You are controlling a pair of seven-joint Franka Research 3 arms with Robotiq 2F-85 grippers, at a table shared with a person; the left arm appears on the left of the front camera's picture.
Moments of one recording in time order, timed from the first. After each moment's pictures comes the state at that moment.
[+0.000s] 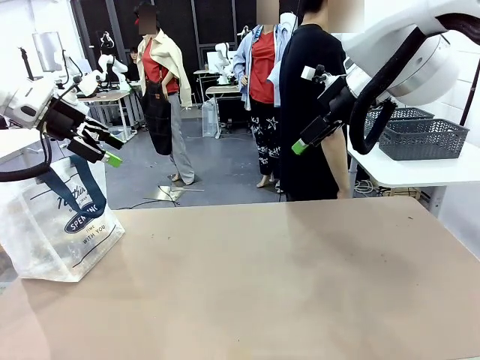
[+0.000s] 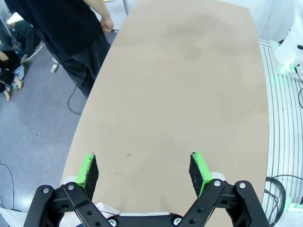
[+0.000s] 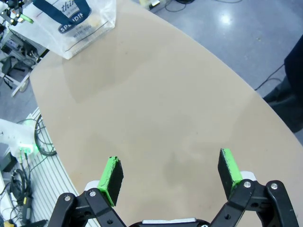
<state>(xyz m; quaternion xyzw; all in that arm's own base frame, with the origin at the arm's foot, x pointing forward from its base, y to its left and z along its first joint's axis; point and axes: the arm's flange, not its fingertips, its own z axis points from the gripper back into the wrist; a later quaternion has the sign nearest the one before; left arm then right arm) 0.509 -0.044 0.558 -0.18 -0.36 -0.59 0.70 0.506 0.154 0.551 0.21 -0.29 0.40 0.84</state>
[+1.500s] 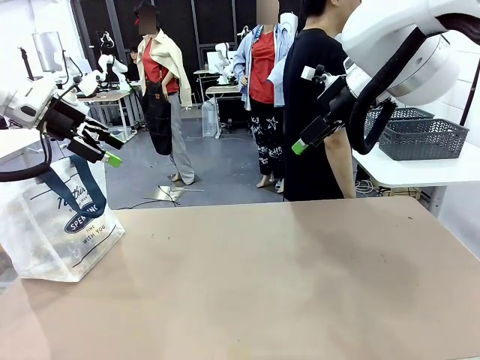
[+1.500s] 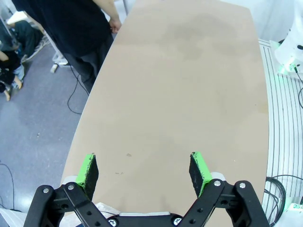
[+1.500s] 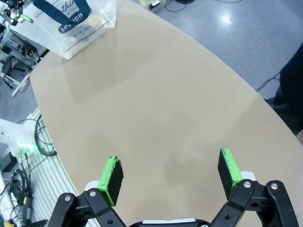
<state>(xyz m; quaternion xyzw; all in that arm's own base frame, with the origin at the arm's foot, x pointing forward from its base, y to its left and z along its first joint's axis) 0.509 -0.044 0.558 -0.18 -0.36 -0.59 0.70 0.506 0.154 0.551 0.21 -0.29 0.40 0.84</state>
